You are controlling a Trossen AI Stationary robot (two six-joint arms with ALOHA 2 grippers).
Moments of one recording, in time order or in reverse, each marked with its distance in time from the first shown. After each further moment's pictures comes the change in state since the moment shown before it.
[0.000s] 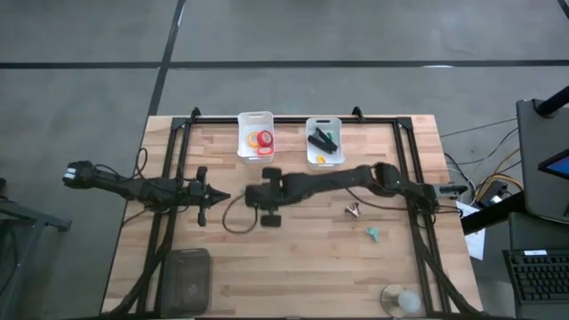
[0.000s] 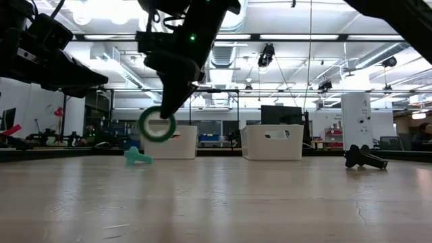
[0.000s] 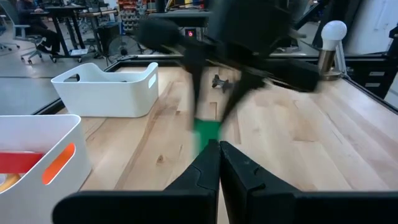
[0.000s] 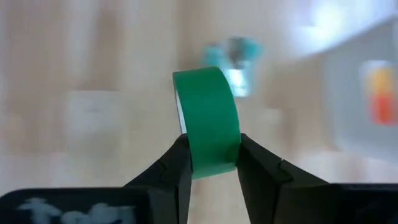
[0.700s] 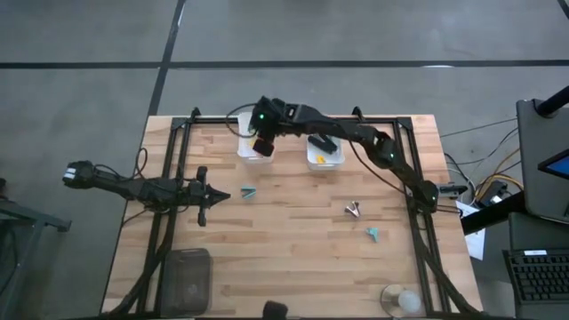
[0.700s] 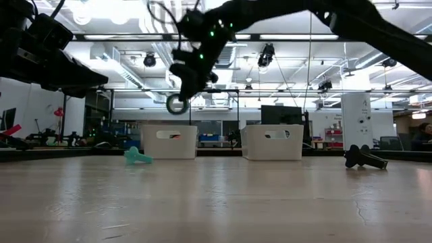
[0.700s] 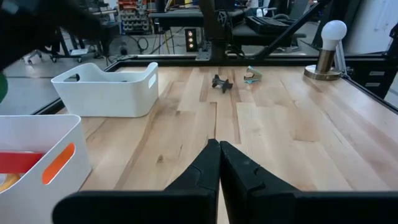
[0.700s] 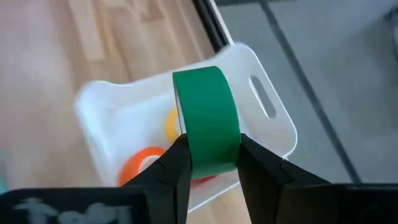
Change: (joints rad) left arm 0.000 0.000 0.000 0.000 0.000 0.000; right arm -0.403 0.030 0.231 0.070 -0.079 -0.107
